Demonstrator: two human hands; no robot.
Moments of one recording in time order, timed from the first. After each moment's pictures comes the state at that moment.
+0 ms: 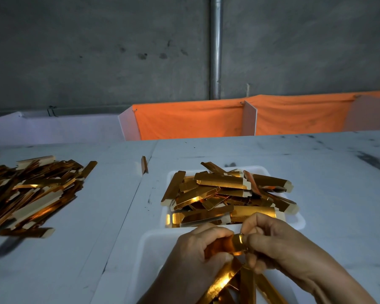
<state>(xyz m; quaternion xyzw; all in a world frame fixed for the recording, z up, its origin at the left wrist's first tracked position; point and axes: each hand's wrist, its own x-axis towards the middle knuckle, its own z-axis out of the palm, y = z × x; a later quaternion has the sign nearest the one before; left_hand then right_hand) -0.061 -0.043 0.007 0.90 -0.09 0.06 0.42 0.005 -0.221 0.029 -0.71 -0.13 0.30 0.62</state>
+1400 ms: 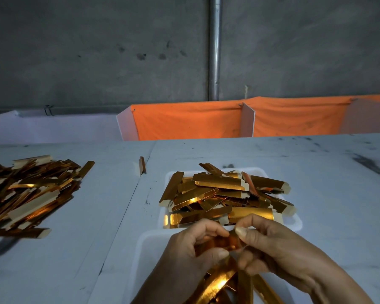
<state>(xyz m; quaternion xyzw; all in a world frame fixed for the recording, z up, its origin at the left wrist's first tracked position) -0.063 -0.033 0.007 0.83 -0.08 0.05 0.56 0.005 -0.221 0.029 -0.62 -0.13 0.36 0.68</state>
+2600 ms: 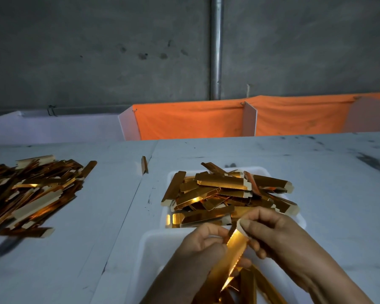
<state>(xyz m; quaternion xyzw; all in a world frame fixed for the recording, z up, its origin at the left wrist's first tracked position) -0.058 -0.049 0.010 0.69 0.05 -0.09 0.72 0.003 -0.216 0.029 -0.71 -0.14 0.19 0.67</state>
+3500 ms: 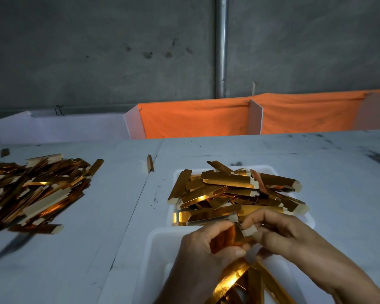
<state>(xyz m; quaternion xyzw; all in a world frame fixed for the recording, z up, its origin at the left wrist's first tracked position) -0.064 -0.047 0.008 0.84 0.03 0.04 0.53 -0.002 -0.226 0.044 -0.73 -0.24 0.23 0.59</state>
